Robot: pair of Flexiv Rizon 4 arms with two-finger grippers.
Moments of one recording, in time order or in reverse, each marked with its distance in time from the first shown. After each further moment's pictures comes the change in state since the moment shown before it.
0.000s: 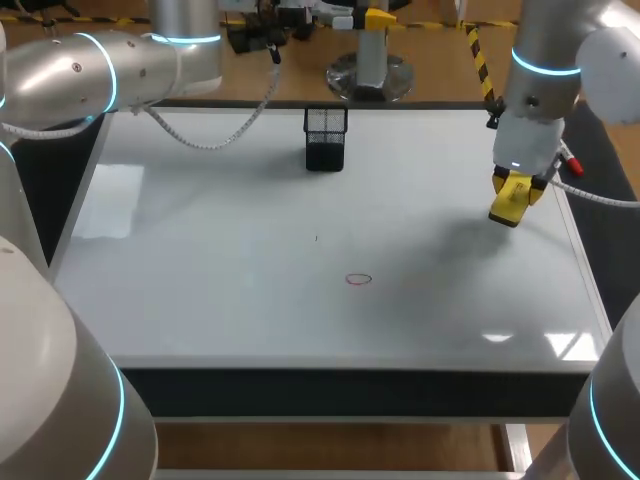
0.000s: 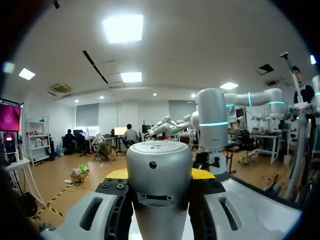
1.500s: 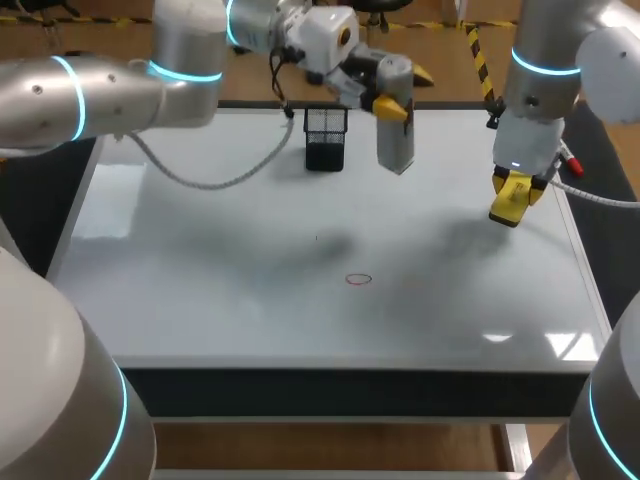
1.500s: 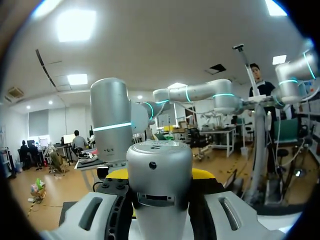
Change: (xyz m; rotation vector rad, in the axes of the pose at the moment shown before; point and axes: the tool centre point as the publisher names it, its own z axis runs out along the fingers) left arm 0.226 0.001 0.049 0.030 0.448 0.048; right arm 0.000 0.000 0.000 -0.001 0.000 0.000
